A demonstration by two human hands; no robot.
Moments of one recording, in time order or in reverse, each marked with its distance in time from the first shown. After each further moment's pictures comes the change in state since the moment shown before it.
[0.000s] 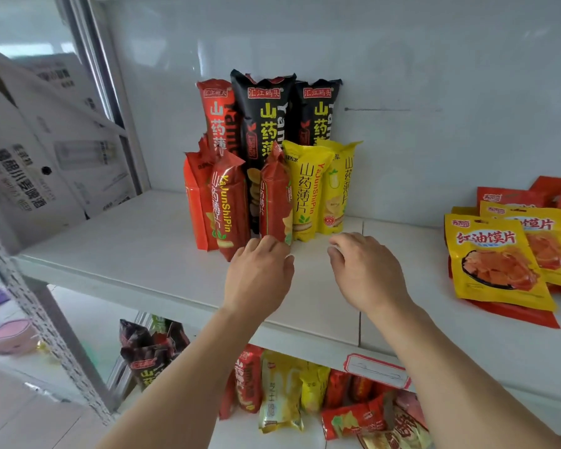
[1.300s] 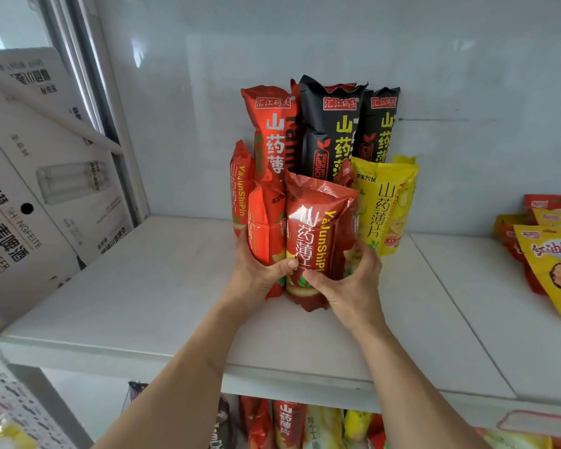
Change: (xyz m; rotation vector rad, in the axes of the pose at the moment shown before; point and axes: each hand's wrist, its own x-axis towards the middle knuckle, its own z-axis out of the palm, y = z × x) left_hand 0.064 -0.198 0.034 -1.415 -0.297 -0.458; right_hand 0.080 -0.132 0.140 0.776 0.275 0.506
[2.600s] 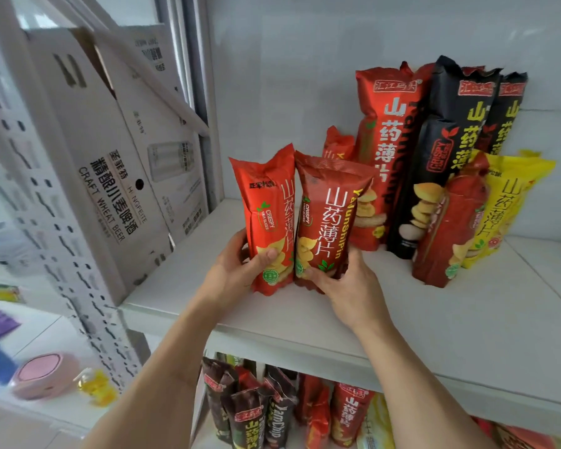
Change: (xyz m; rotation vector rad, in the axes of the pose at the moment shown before) left_hand -0.041 0.019 -0.191 0.230 0.064 -0.142; right_hand -0.055 -0.064 0.137 -0.176 -0.256 -0.065
